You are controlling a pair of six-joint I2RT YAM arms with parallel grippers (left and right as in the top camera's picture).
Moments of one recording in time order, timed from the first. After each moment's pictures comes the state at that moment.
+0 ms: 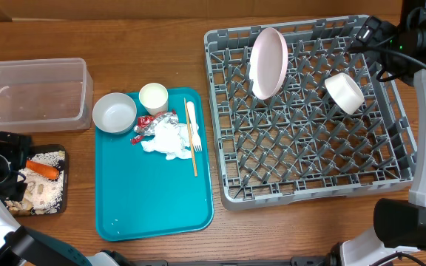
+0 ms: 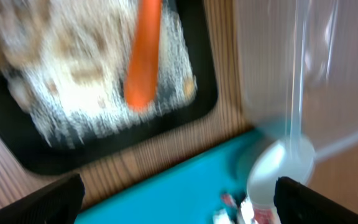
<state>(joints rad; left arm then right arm) 0.84 1.52 1.26 -1.05 0.28 -0.62 -0.08 1.77 2.11 -1.35 0.13 0.48</state>
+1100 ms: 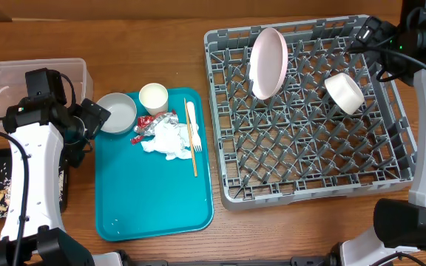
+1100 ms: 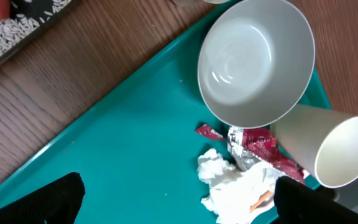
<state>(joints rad) 0.25 1.52 1.28 -1.07 0.08 -0.82 -0.08 1.77 2.11 -1.35 0.13 0.48</state>
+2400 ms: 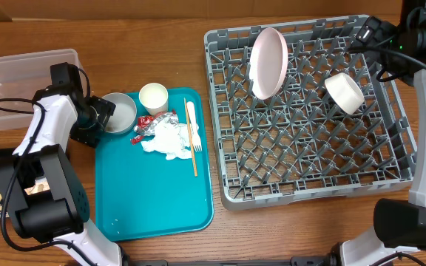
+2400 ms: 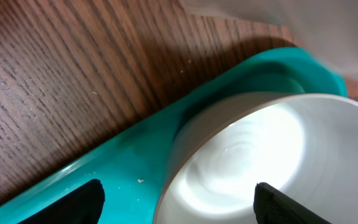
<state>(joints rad) 0.24 1.91 1.32 -0.80 0.09 -0.94 -0.08 1.77 2.11 -1.35 0.13 0.48</state>
